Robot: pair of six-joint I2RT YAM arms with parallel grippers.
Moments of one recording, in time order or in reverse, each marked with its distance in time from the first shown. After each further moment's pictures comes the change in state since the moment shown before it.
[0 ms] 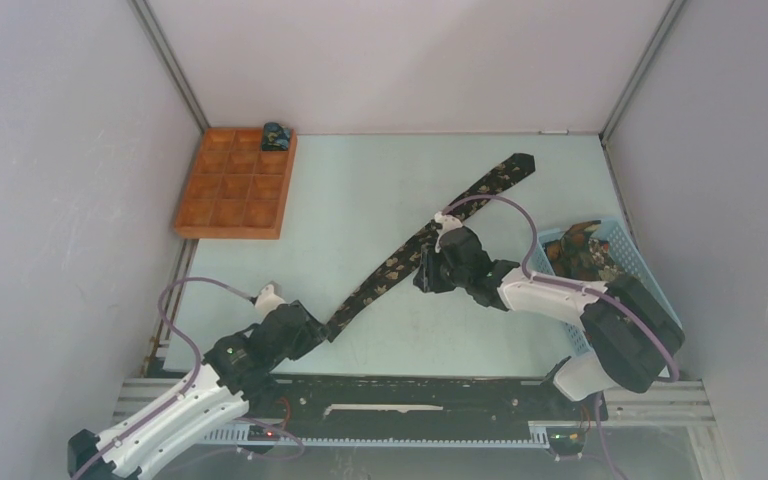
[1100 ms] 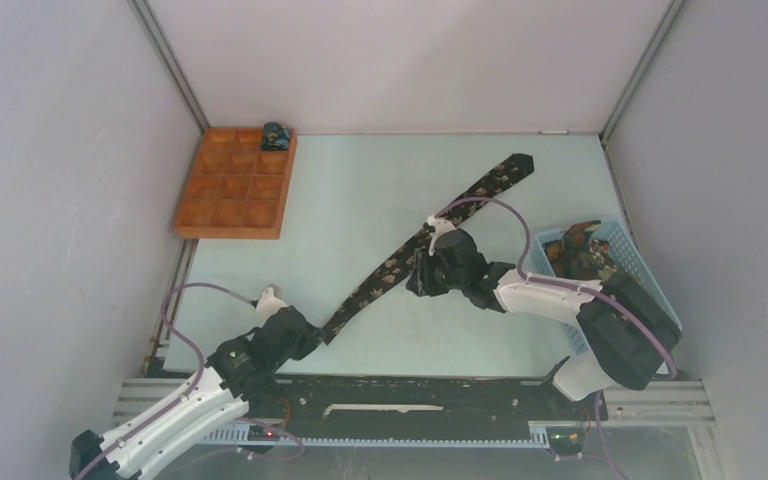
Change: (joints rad) left arm -0.002 -0.023 -0.072 0.101 -0.006 -0.032; right arm 0.025 0.023 0.000 0.029 -0.051 -0.004
